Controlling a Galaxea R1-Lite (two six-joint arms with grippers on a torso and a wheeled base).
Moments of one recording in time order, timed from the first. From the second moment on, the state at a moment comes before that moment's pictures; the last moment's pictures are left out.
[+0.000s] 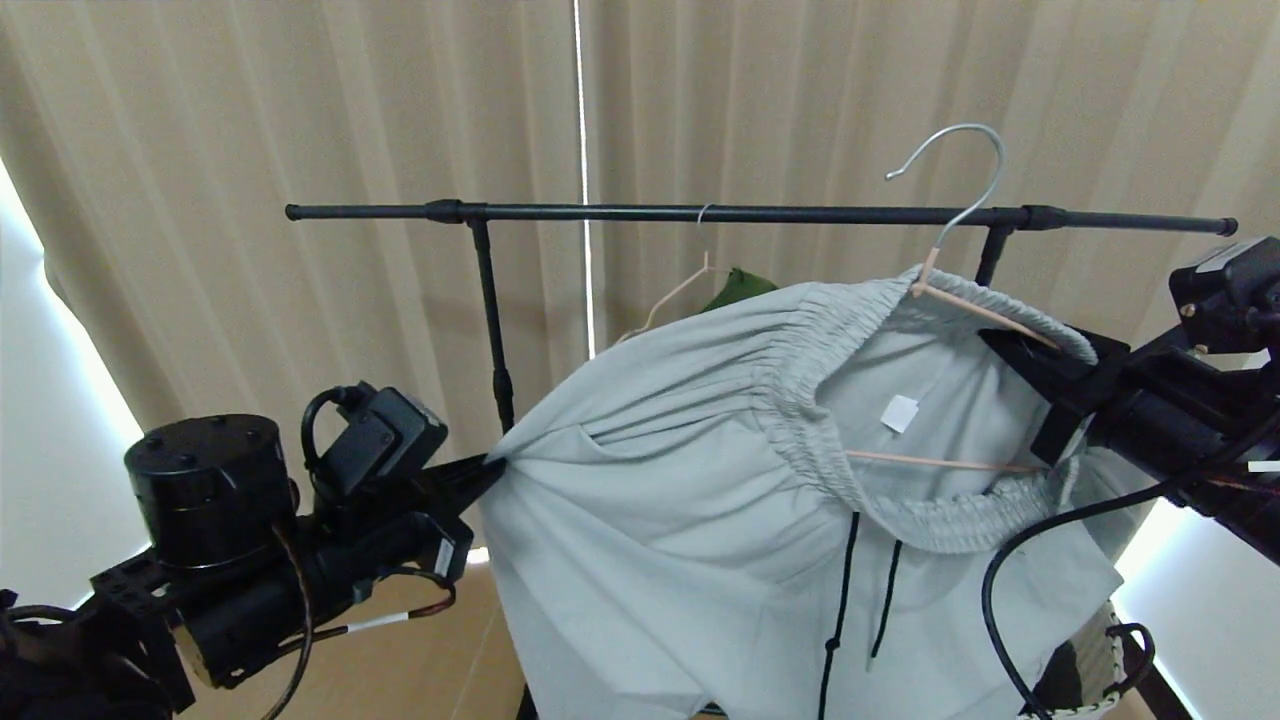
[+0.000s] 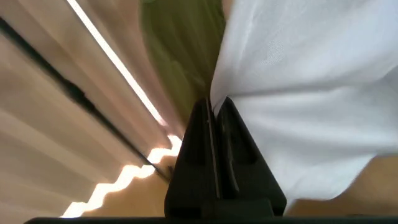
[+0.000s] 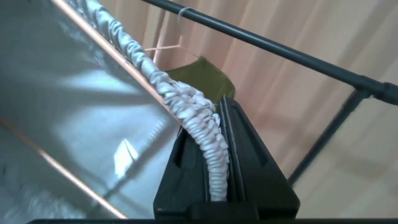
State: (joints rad) left arm -0.39 1.69 -0.37 -1.12 -0.14 0.37; right arm 0.26 1.44 -0.47 -1.08 0.10 -0.22
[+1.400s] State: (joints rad) left arm -0.24 1.43 -0.24 -1.20 -0.14 0.33; right arm -0.04 1.38 -0.52 -0.80 0.09 -0.26
